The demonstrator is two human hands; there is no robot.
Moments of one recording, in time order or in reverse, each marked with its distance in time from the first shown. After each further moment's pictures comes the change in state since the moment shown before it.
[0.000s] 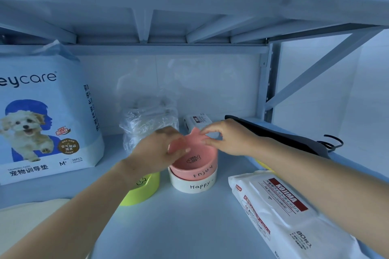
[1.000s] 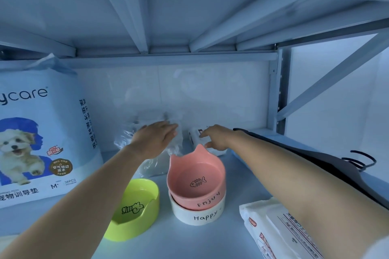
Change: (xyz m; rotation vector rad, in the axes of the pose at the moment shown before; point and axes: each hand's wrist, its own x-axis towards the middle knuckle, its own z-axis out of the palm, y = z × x) left_hand 0.085 -0.073 0.004 0.410 -0.105 -0.153; right_hand 0.122 0.069 0.039 -0.317 -0.324 0.178
